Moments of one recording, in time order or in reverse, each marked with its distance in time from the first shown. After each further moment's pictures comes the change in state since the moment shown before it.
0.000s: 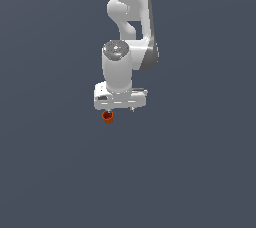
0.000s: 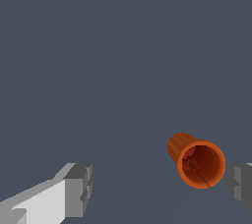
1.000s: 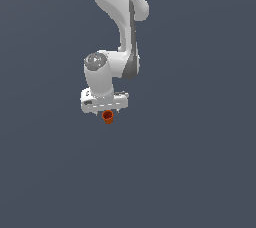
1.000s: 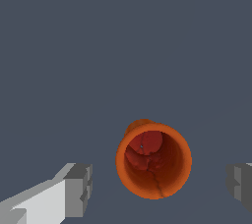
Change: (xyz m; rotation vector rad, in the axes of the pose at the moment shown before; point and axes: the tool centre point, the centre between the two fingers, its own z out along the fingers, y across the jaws) arm -0.031 0.067 0.053 -0.006 0.006 -0.078
